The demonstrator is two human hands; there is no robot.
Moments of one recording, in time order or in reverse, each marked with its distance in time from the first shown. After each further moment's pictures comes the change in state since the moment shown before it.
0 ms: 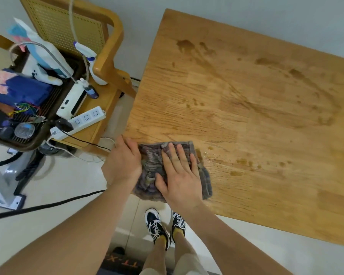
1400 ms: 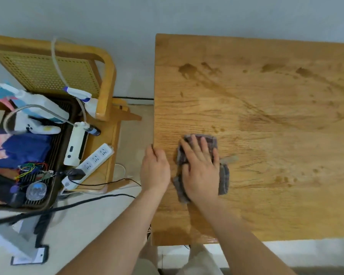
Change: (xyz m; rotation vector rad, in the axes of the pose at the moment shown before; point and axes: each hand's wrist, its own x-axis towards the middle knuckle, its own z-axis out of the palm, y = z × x) left_hand 0.097 0.052 -0.018 -0.442 -0.463 0.035; right_hand 0.122 -0.037 -0.020 0.156 0.134 0.432
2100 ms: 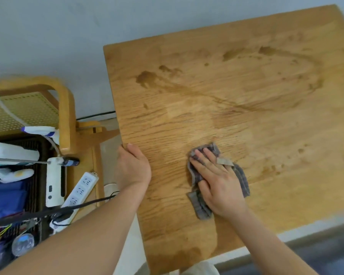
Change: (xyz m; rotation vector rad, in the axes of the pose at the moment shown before) left_hand 0.048 0.038 0.020 0.311 0.188 0.135; right_hand -0.013 0.082 -0.022 0.037 0.032 -0.069
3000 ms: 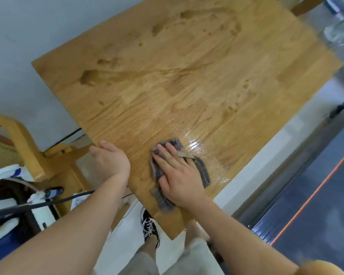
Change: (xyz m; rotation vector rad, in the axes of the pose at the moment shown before) left_hand 0.005 -0.019 -0.008 0.131 -0.066 0.178; right_hand -0.047 -0.096 0.054 -0.007 0.145 0.333
